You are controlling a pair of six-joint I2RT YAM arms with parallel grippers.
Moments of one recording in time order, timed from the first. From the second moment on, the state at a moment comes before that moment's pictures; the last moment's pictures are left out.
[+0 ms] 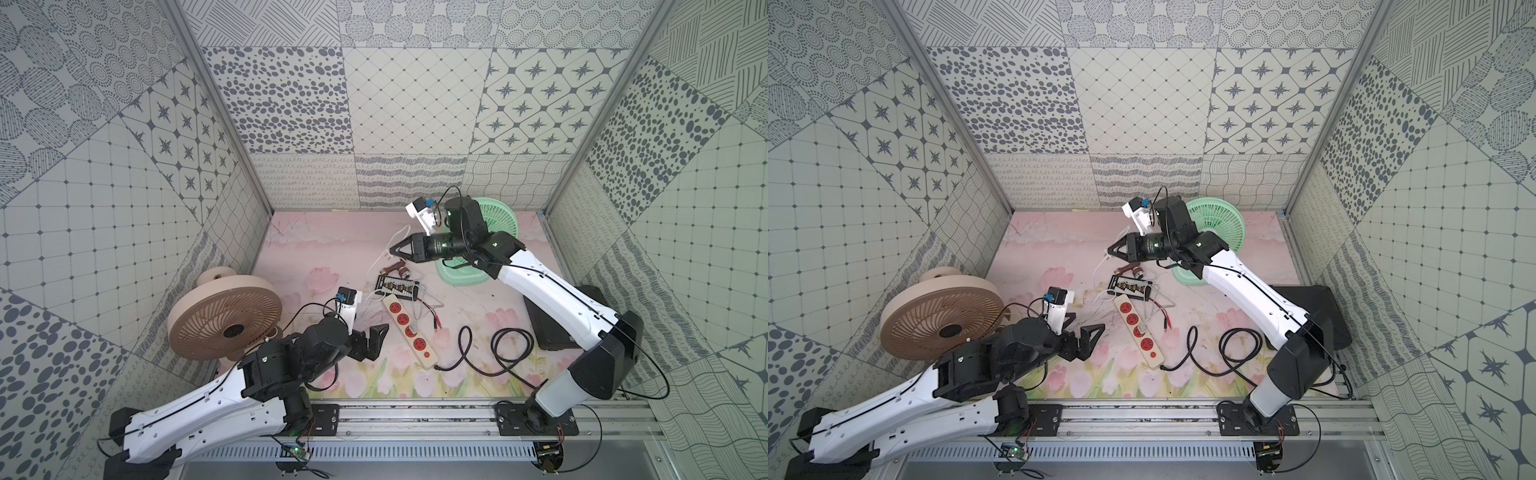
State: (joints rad) left arm -1.05 0.64 0.75 -0.67 -0.39 -0.58; right arm 0.67 1.63 1.68 -0.48 -0.58 0.51
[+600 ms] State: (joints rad) left arm -0.92 0.70 0.64 -0.74 -0.41 -0.84; right arm 0.70 1.83 1.38 -0.37 -0.35 0.32
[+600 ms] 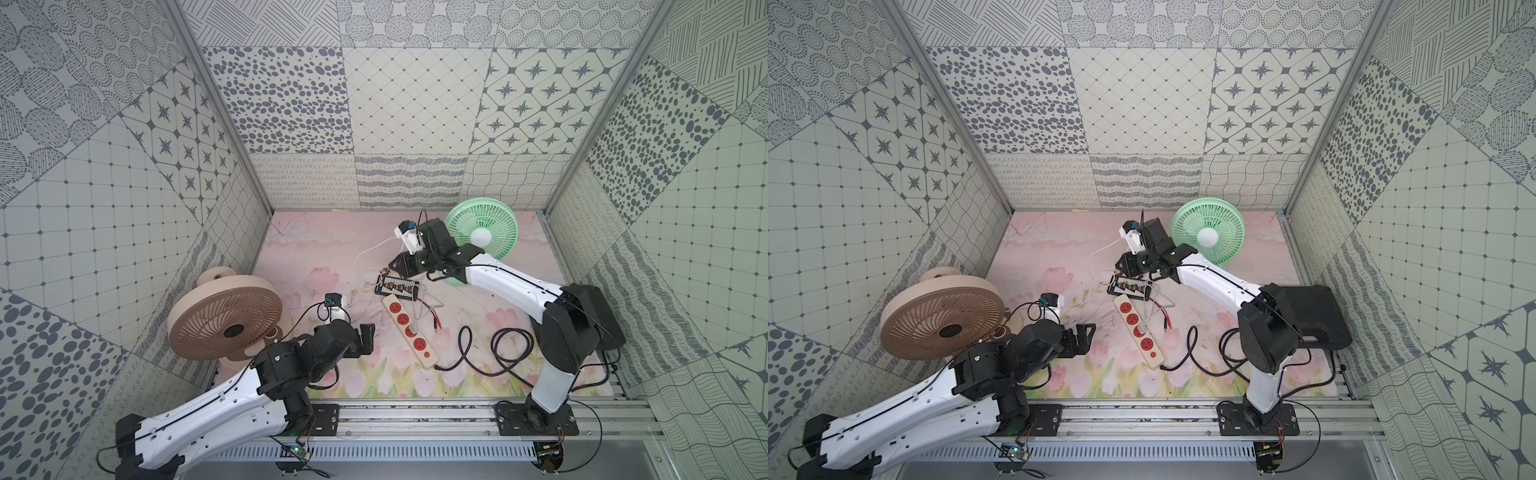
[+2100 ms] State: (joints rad) left arm -0.53 0.88 0.52 -0.61 0.03 -0.93; right arm 0.91 1.78 1.16 -0.26 0.10 0.31
